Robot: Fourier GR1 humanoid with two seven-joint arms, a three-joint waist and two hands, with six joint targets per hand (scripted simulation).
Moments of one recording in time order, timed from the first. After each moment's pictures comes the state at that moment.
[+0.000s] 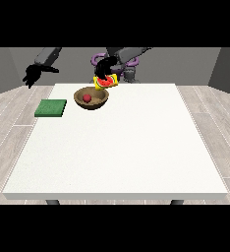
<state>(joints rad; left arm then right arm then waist) -0.88 0.00 -0.77 -0.91 -1.47 0.14 0.40 -0.50 -0.46 -0.36 -0.62 -0.19 0.34 -0.47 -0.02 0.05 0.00</state>
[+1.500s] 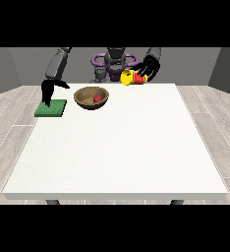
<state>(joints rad) -0.68 0.07 -0.14 -1.18 -0.86 0.28 0.05 -0.46 -0.40 -0.38 -0.62 -0.24 0.31 -0.44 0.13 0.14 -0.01</state>
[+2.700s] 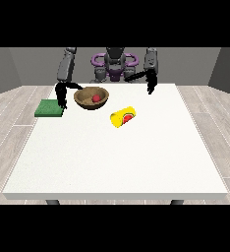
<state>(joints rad) -0.59 0.02 0.08 -1.05 -0.30 0.19 -0.25 -0.42 -0.21 -0.25 -0.68 -0.20 0.26 -0.41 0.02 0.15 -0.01</state>
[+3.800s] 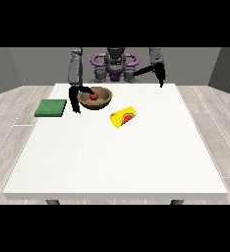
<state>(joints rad) -0.57 0.06 0.06 -1.13 -0.27 0.11 -0.21 -0.45 -0.10 -0.27 -0.64 -0.23 0.14 -0.38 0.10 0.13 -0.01</state>
